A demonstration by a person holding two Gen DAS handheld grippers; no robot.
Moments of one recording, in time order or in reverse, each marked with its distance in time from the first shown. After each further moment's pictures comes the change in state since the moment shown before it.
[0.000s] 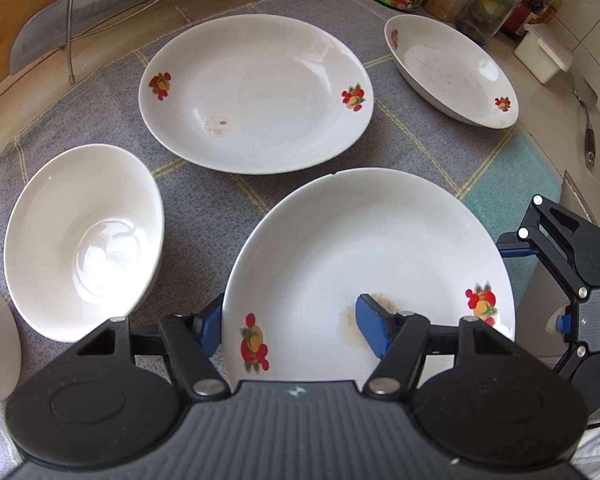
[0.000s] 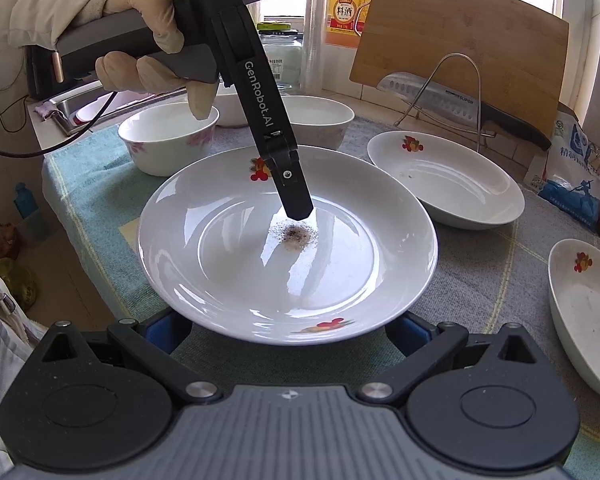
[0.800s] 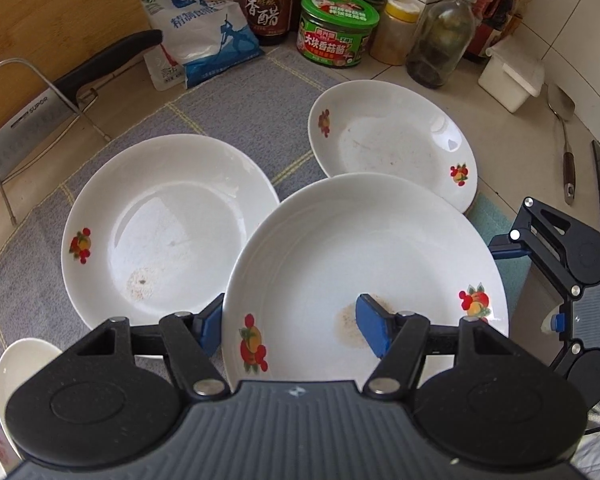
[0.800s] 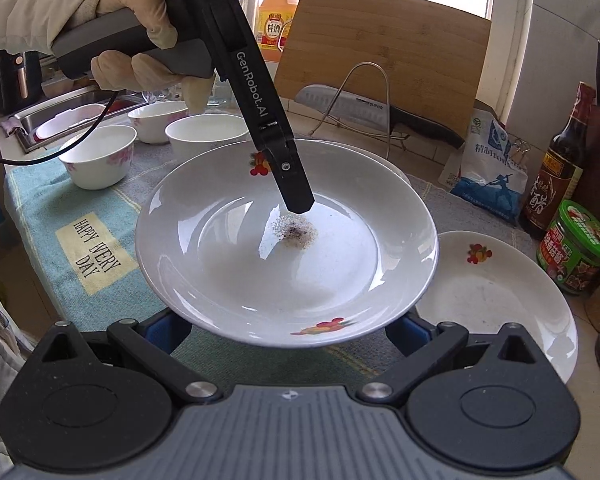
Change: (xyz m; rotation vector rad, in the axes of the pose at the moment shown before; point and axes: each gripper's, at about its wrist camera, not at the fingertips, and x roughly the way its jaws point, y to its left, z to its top) left arm 0.003 -0.065 0.098 0.126 -0.079 -0.015; right arm -0.047 -0.084 -0.013 0.028 -0.032 -0.114
